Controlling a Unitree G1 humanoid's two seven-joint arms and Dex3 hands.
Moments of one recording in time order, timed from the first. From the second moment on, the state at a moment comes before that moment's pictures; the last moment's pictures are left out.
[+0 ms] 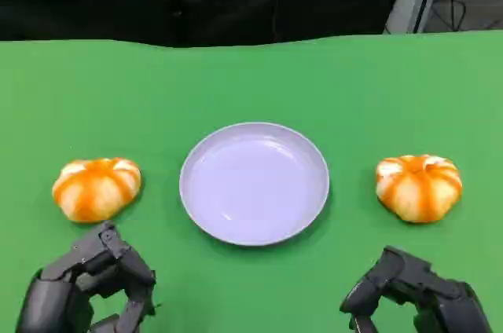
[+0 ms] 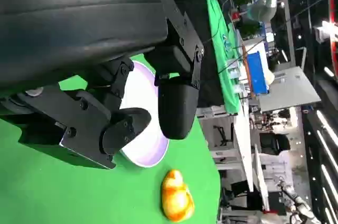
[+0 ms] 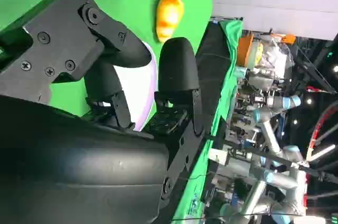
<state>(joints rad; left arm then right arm) 0.40 0.04 0.04 -0.19 -0.12 -0.38 -0.20 0.43 0.00 0.22 -0.18 -0.12 -0.54 0.03</state>
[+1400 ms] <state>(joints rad) 0.16 0.32 0.07 -0.23 0.34 -0.09 -0.21 0.43 0.01 0.24 -0.18 -0.14 -0.54 0.02</state>
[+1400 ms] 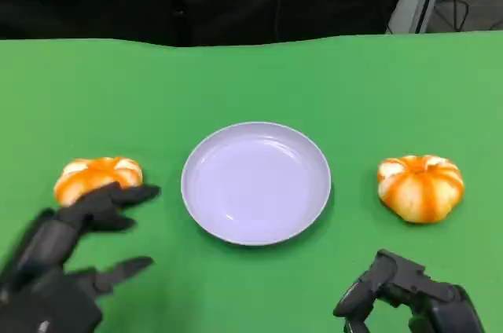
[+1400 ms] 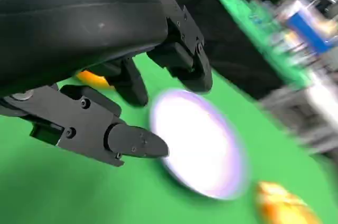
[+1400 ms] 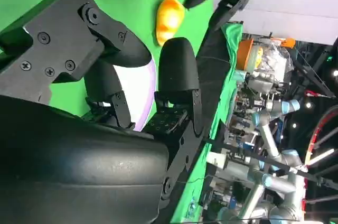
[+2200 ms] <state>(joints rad) -0.36 0.43 -0.25 0.44 0.83 0.06 -0.03 0.44 0.01 0.25 -0.18 -0.14 -0.54 0.01</state>
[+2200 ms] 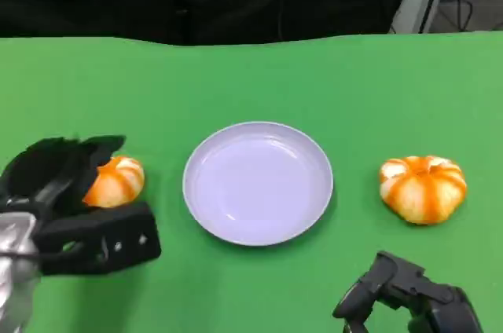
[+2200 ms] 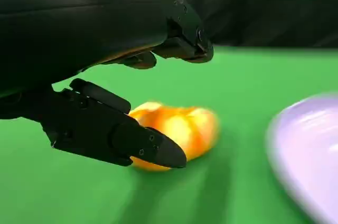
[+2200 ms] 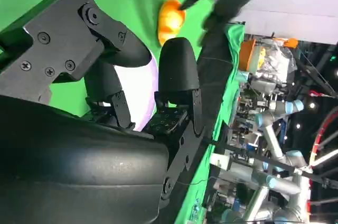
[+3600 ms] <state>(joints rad) -0.67 0.36 -0.43 1.14 0.67 -0.32 0.43 0.45 0.01 0.26 -0.19 -0.15 -0.54 0.00</state>
